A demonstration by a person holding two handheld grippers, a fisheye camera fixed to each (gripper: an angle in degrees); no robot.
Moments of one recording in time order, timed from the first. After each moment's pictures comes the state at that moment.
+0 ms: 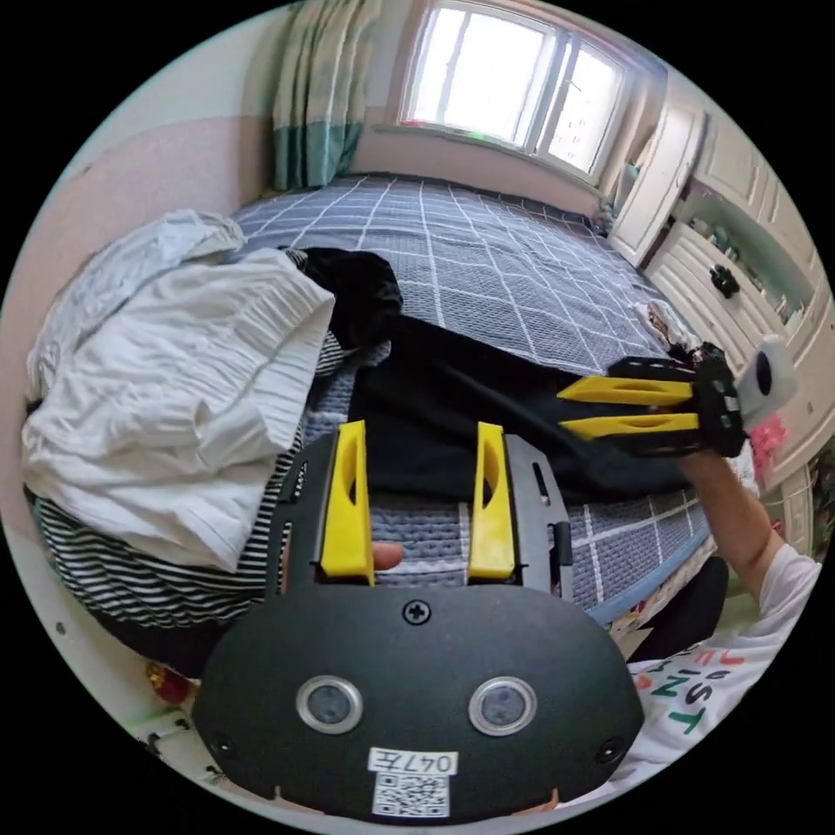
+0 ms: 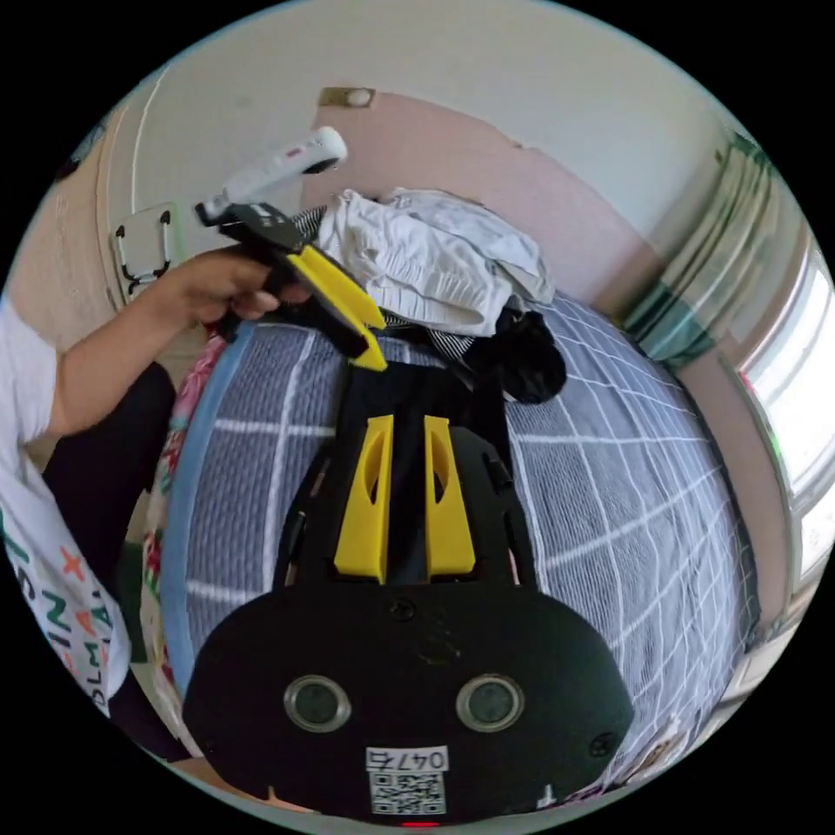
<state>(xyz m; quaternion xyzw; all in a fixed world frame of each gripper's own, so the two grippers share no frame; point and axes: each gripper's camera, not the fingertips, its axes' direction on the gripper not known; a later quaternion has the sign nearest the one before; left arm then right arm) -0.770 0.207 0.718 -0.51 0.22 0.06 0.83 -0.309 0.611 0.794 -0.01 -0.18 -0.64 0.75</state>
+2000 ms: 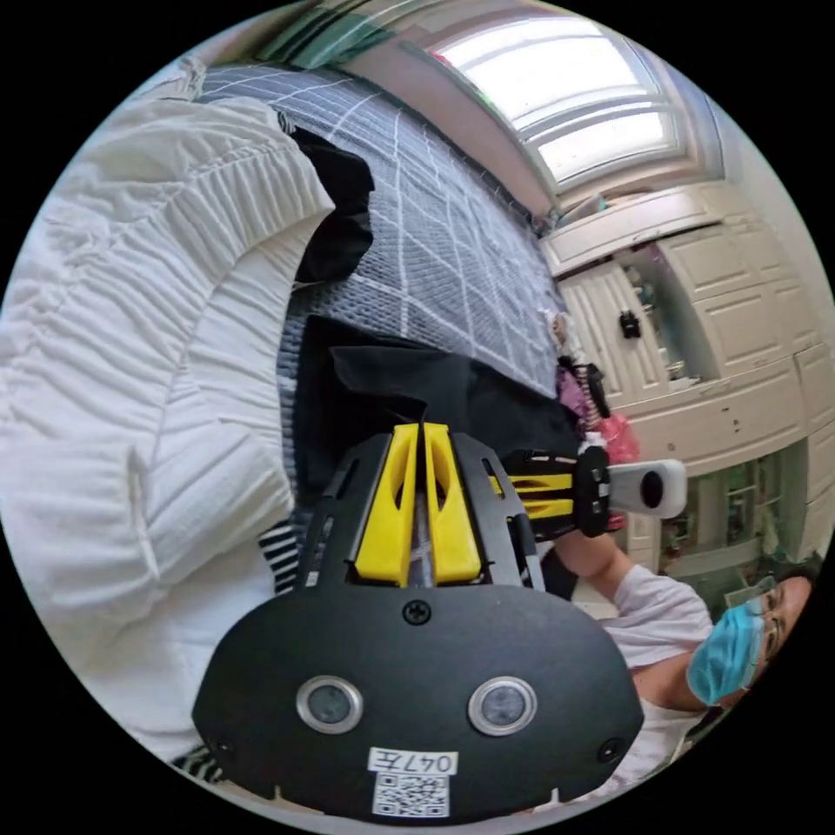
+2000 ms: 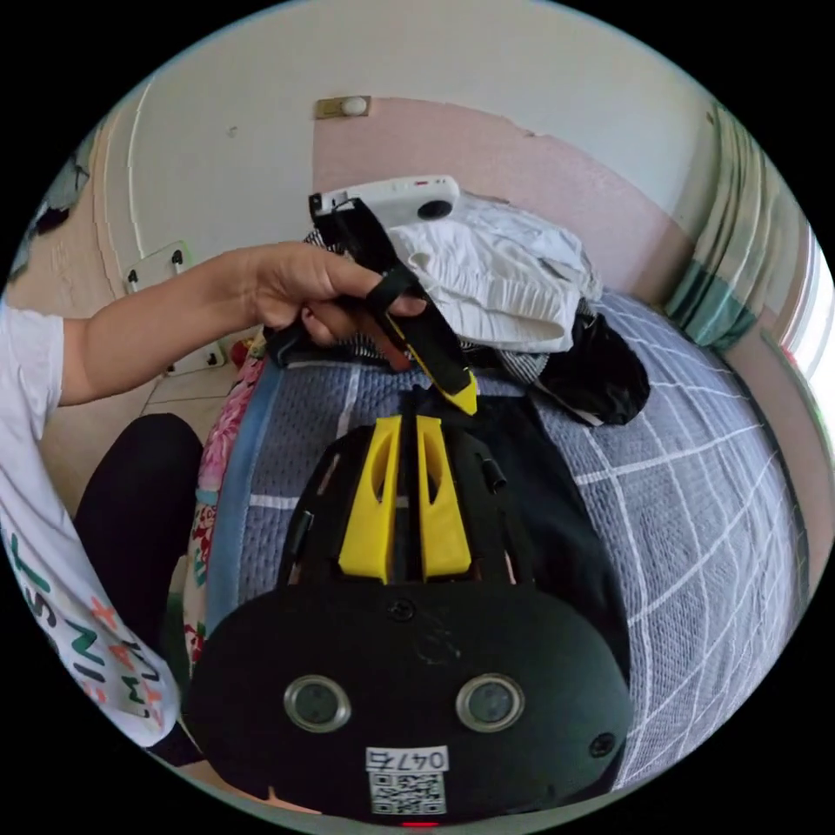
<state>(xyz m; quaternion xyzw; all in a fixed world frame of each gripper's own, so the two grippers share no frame) -0.881 0.290 0.896 -0.63 0.36 -0.10 0.68 -0.483 0.656 0.910 -0.04 -0.26 -0.60 0.76</state>
